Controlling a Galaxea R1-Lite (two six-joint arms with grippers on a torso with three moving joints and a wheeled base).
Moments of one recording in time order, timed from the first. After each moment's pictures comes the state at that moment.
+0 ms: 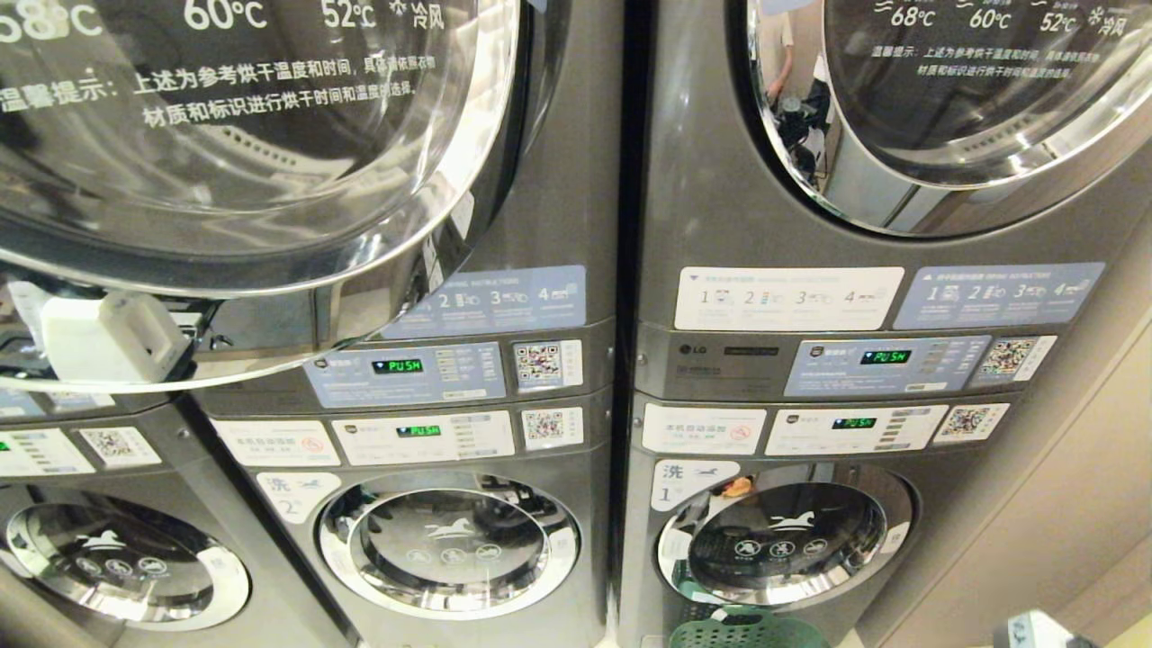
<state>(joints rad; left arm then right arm) 0.00 0.00 0.00 -0.04 0.07 -0.23 0.77 1.16 -0.04 -0.64 0.19 -0.05</state>
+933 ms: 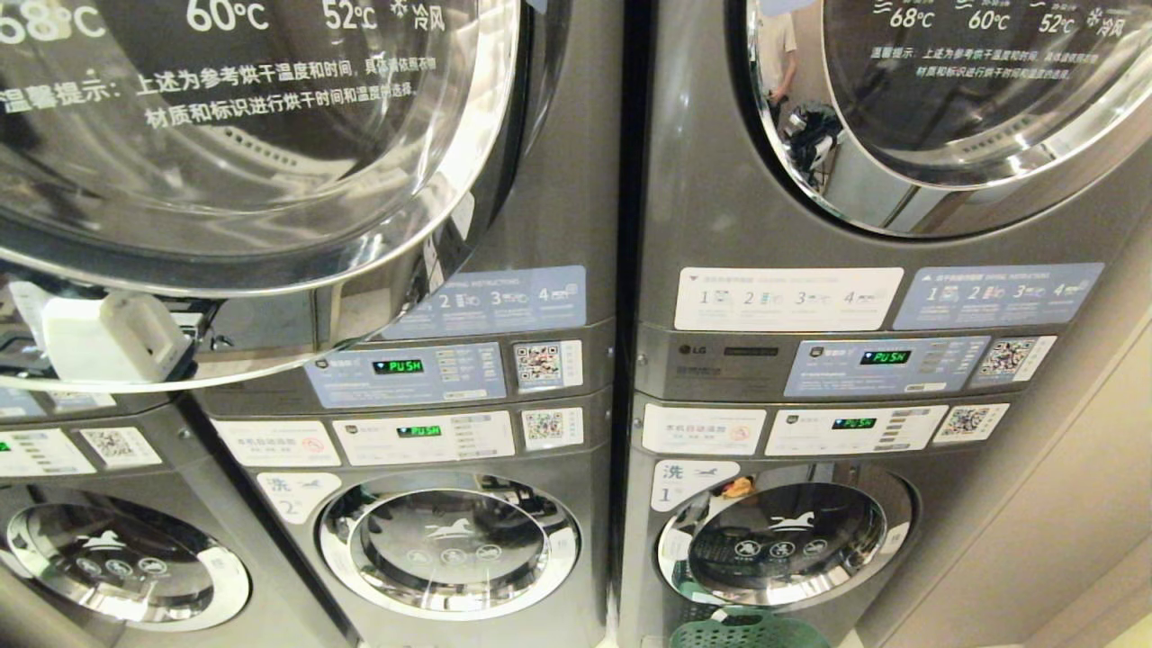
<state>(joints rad) 0.00 0.00 0.00 -0.04 0.07 -0.23 0.89 0.35 -0.07 0.12 0.11 0.12</state>
